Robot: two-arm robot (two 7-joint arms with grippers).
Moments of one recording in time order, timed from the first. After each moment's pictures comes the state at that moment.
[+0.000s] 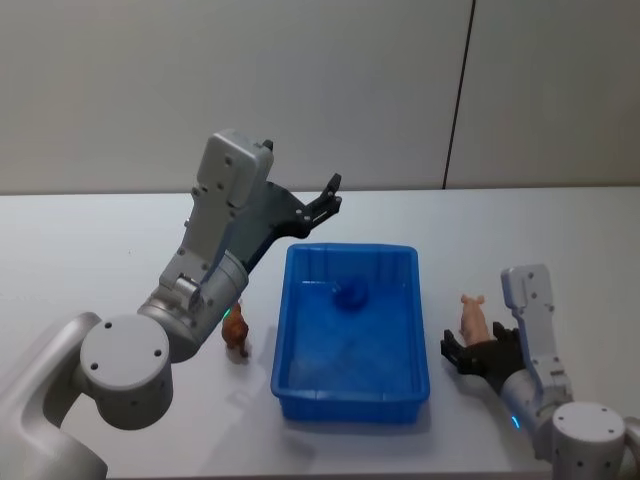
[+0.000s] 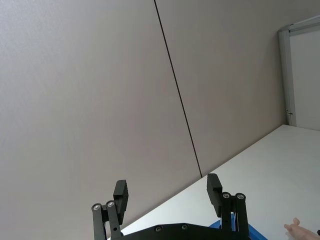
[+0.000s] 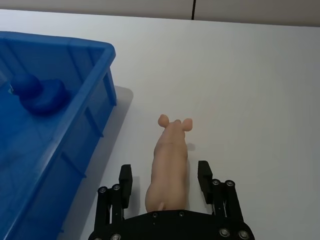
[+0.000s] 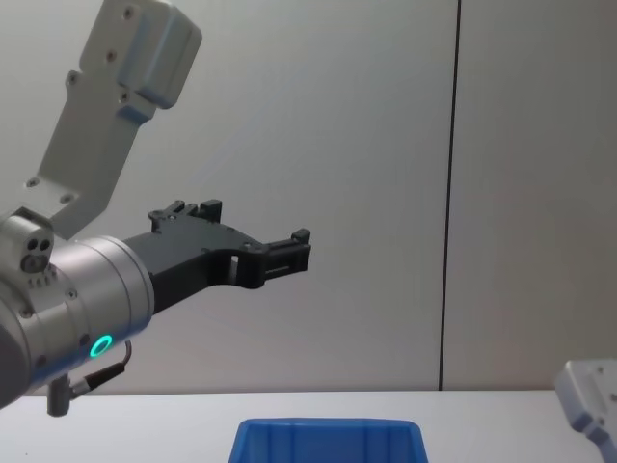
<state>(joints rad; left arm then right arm) -0.24 0.38 0.45 -1.63 -0.20 0.01 -0.01 0.19 0.10 -0.34 -1.15 0.20 0.18 -0.06</state>
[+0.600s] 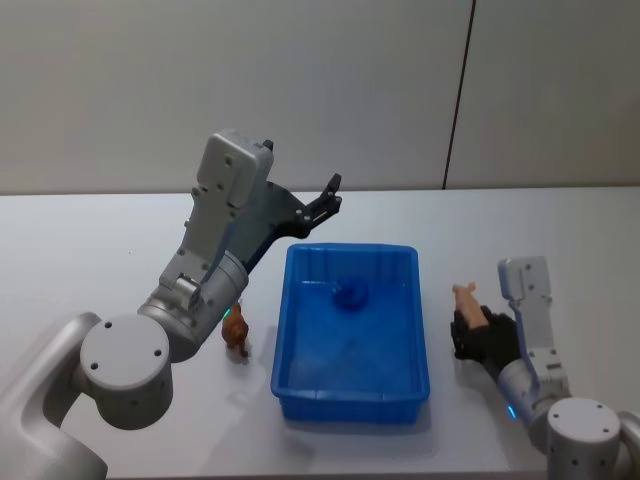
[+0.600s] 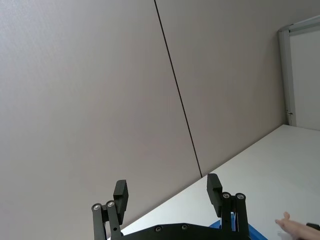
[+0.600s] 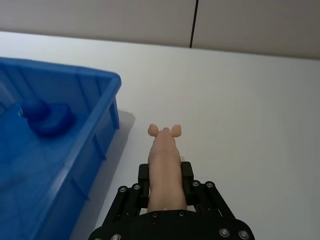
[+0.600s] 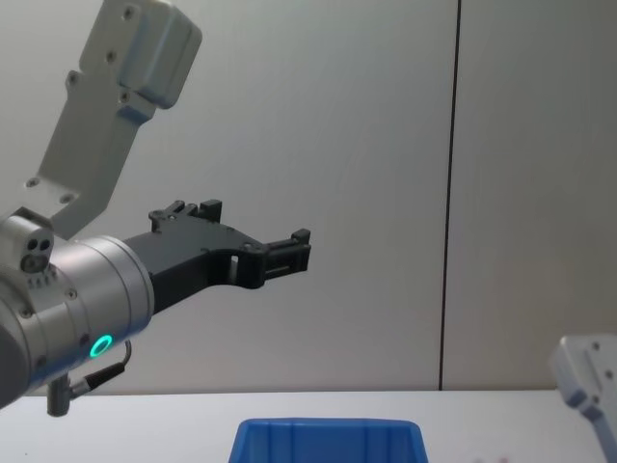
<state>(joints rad) -0.24 0.38 0.45 -1.63 -0.20 0.01 -0.01 0.19 0.09 -0.34 -1.16 0.16 0.12 -0.08</state>
